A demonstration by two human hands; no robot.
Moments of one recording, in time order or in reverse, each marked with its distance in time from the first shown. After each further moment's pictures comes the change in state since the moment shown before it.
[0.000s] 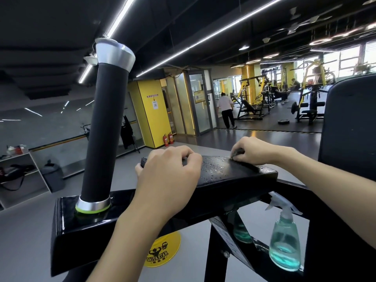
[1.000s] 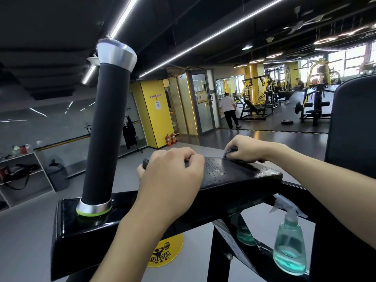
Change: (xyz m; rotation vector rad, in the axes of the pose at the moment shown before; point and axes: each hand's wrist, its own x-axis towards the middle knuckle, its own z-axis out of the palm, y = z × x) left_hand 0.000 0.000 0.001 0.014 0.020 0.004; right_hand 0.027 -0.011 0.002 0.082 -0.052 -0.010
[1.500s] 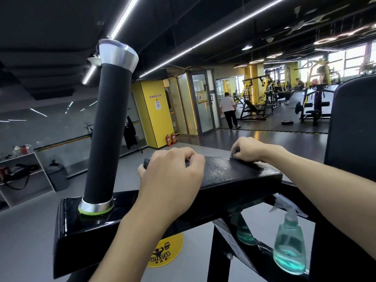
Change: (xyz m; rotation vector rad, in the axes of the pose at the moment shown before) left_hand 0.000 0.000 0.000 -0.007 -0.003 0.001; right_hand 0.002 0.008 0.006 -0.073 0.025 0.064
